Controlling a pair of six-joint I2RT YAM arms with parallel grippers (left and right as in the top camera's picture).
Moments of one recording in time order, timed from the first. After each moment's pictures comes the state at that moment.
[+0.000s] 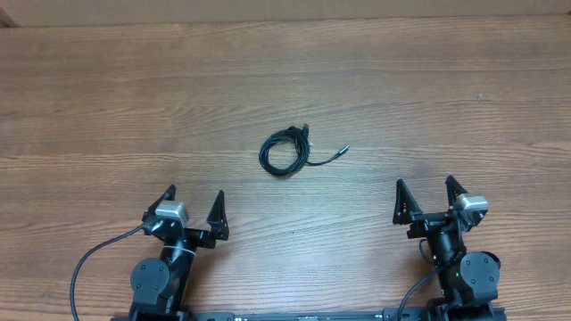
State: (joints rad) left arm -0.12 0.01 0.01 -0.08 0.08 -0.21; right arm 0.12 0.01 0.02 -0.03 -0.02 0.23
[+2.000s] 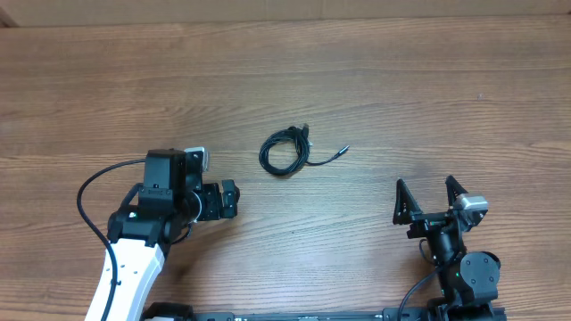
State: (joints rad) left arm -0.12 1.08 0.74 -0.73 0.22 -0.23; right arm 0.12 0.01 0.02 -0.04 -0.02 0.23
